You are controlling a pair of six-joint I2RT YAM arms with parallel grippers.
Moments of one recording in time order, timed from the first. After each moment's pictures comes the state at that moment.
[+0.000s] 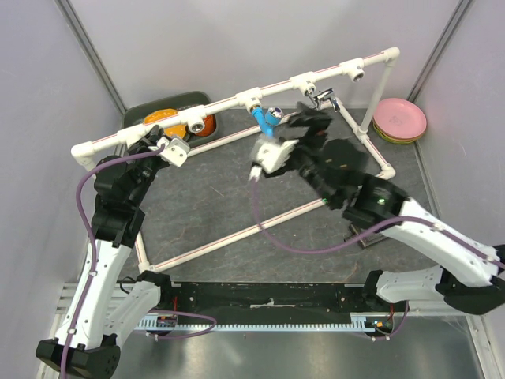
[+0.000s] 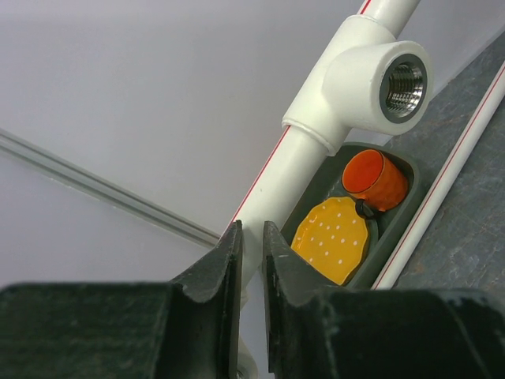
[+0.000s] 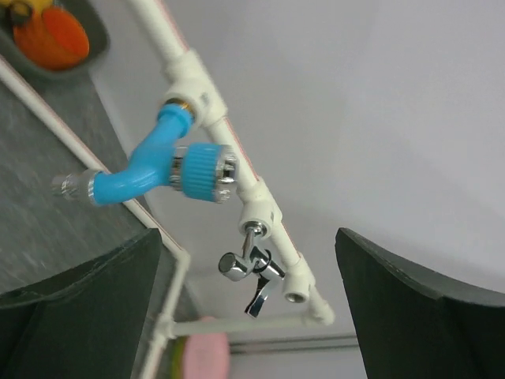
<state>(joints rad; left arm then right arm) -0.19 0.80 0.97 -0.09 0.11 0.86 1.02 1.18 1.54 -0.32 0.49 -0.99</state>
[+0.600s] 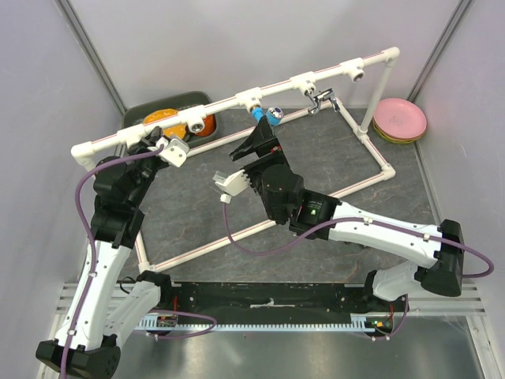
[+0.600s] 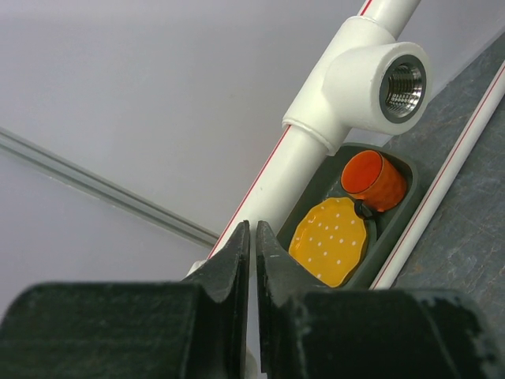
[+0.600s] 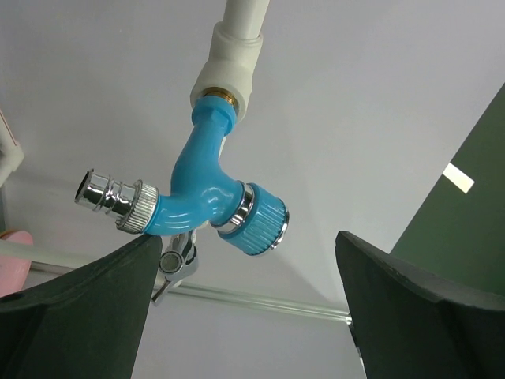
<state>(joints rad) -0.19 0.80 0.97 -0.10 0.11 0.85 1.18 1.41 1.32 0.07 0.90 -1.83</state>
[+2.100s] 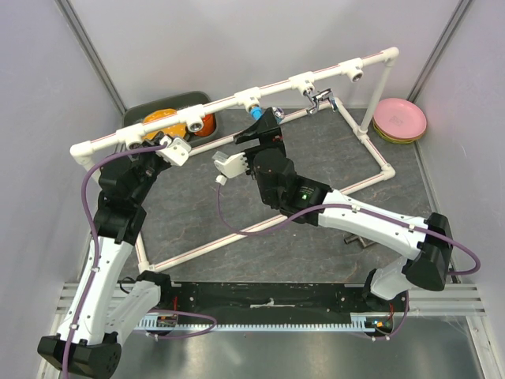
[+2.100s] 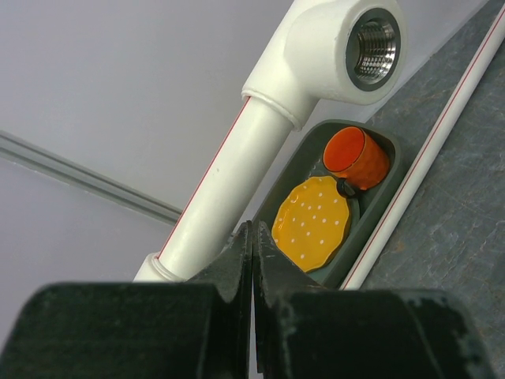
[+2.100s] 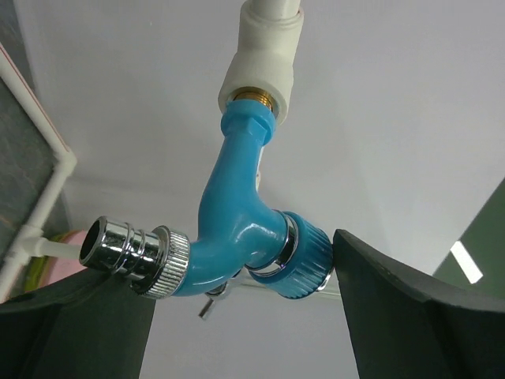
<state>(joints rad) -0.18 0.81 0.96 -0.13 0.11 0.84 1.08 1.51 1.39 0.06 0.88 -1.68</state>
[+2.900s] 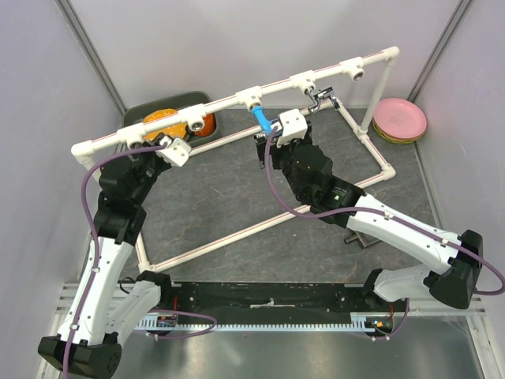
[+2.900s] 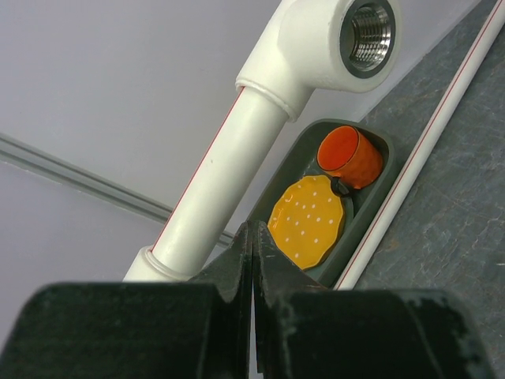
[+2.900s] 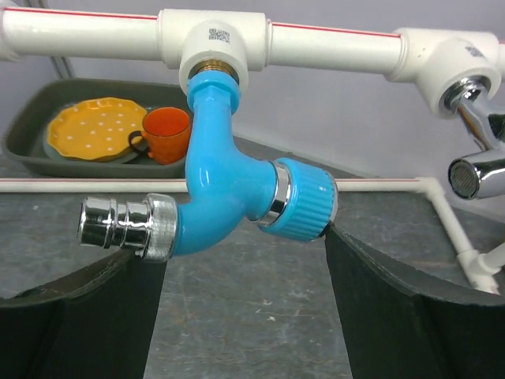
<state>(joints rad) -0.18 0.81 0.96 -0.14 0.12 0.84 0.95 1.32 1.24 0.08 0.65 -0.10</state>
